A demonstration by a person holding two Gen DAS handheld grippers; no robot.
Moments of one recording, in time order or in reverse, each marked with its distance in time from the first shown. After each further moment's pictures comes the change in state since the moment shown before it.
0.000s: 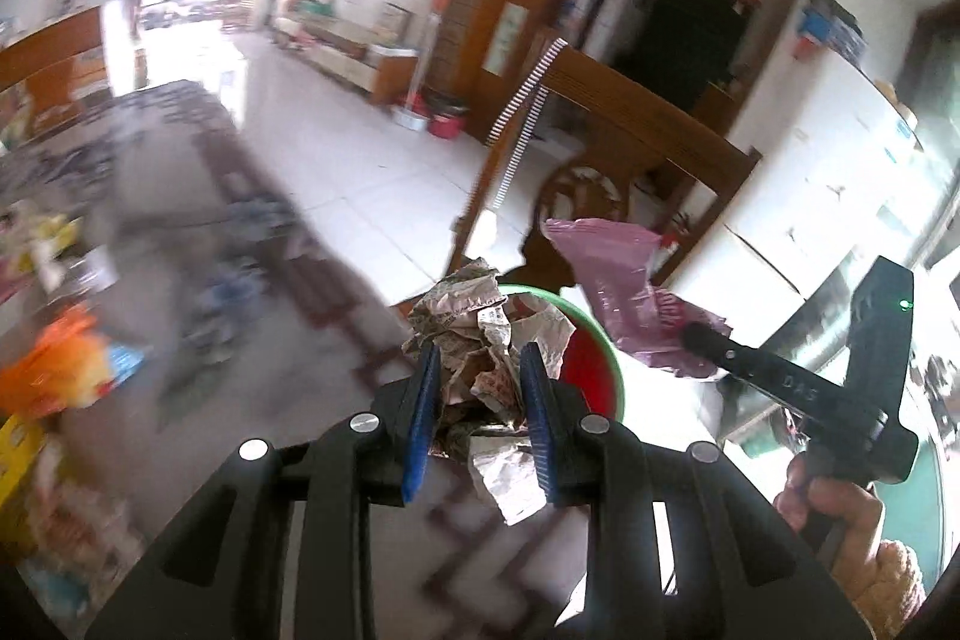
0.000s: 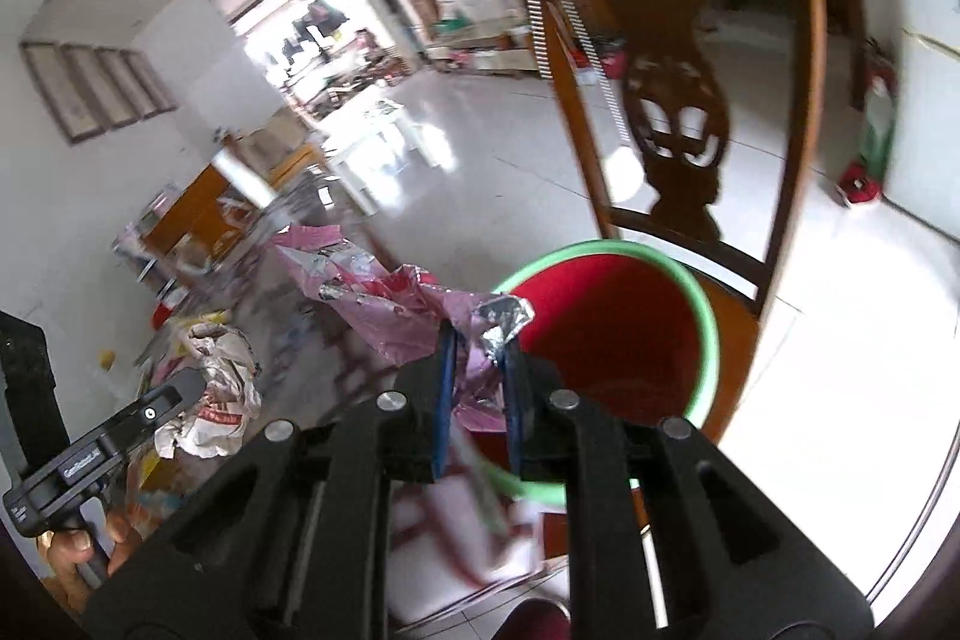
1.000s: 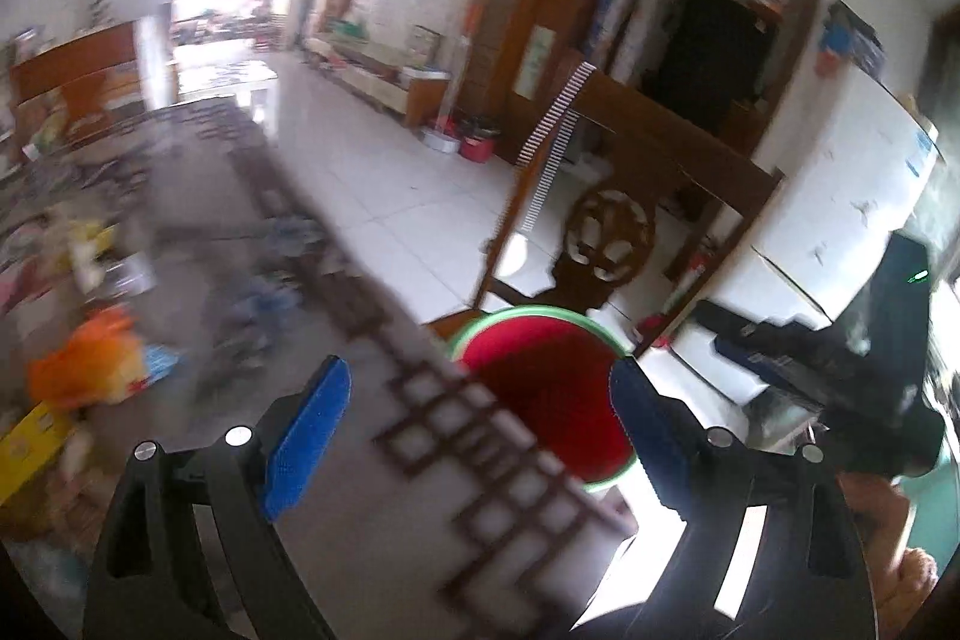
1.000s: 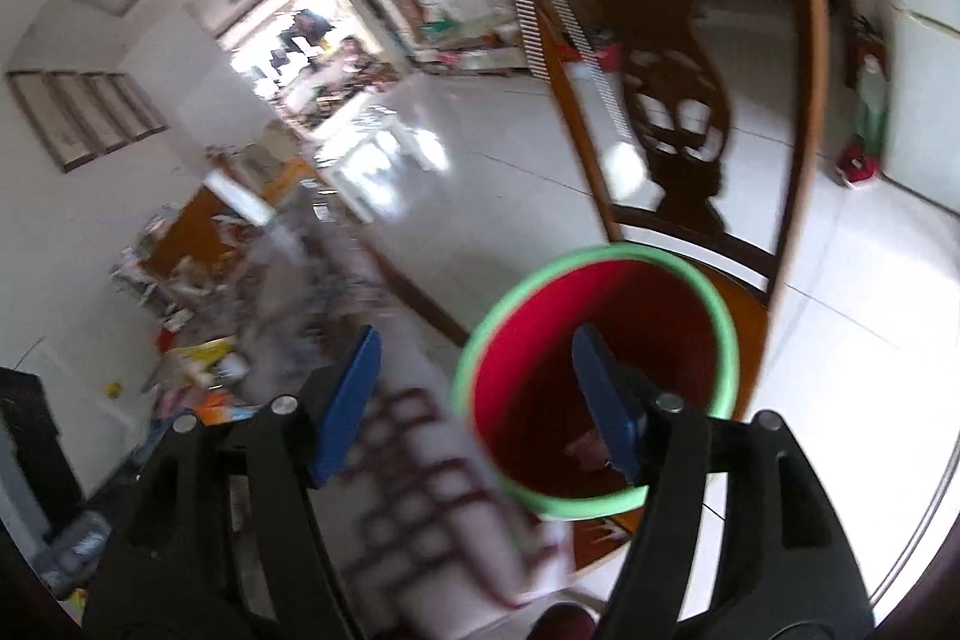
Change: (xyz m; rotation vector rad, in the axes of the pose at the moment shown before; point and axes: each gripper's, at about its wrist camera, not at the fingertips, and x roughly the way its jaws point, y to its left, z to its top) left arm -0.031 0.009 -0.004 -0.055 -0.077 0.119; right arm -0.013 0.047 0.010 -0.003 -0.002 0.070
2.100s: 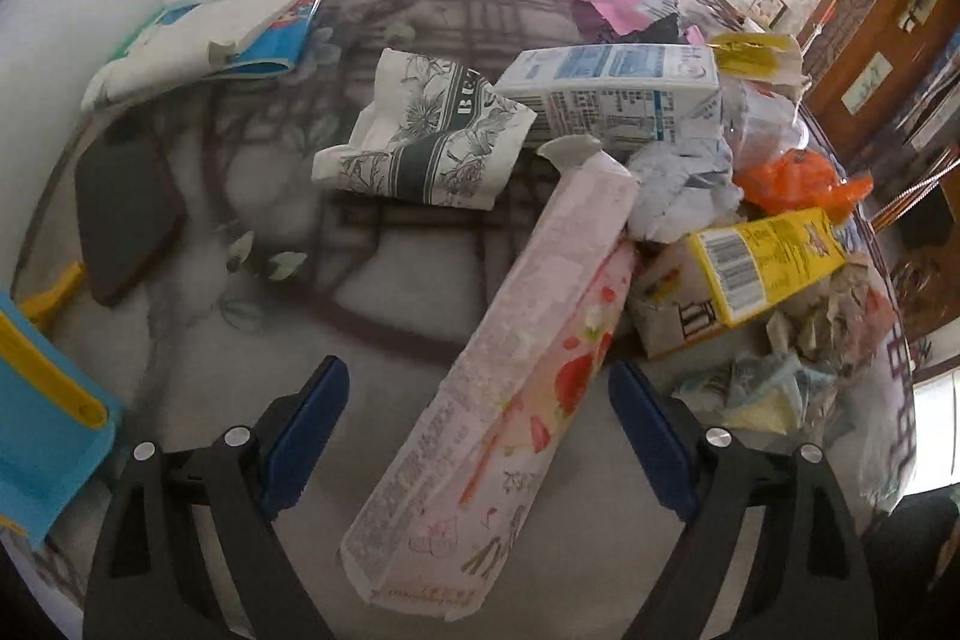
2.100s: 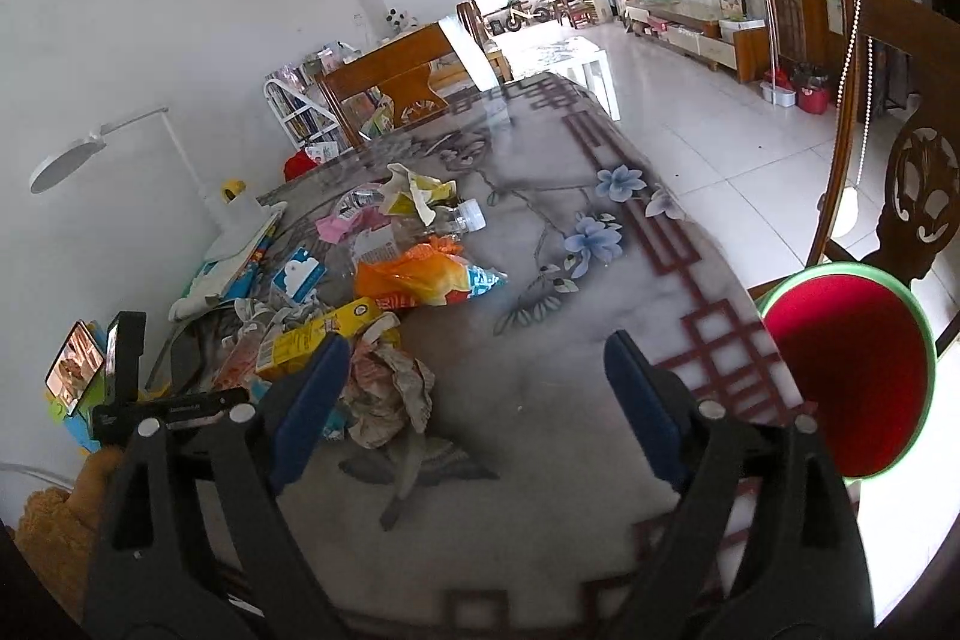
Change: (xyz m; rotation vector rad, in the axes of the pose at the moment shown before) left arm -0.116 0.323 -0.099 -0.471 0.266 0.546; right arm 0.042 0.183 -0.094 -0.408 0.175 0.241
